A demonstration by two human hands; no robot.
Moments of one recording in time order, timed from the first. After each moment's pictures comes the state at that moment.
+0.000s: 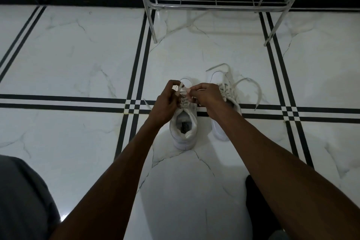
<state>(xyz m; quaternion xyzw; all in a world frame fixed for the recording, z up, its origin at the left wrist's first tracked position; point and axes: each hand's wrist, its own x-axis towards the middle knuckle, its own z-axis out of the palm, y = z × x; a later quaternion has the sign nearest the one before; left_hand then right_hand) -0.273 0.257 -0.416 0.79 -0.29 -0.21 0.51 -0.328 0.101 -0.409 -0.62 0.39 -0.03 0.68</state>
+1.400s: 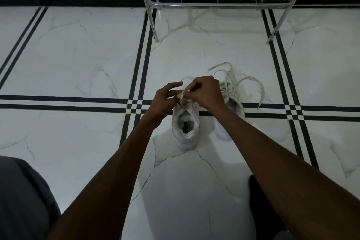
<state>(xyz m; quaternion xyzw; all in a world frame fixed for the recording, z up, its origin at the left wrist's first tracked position) -0.261 0.265 -0.411 0.71 -0.16 -0.33 0.60 -0.329 0.106 -0.392 -0.84 0.25 -0.09 0.47</state>
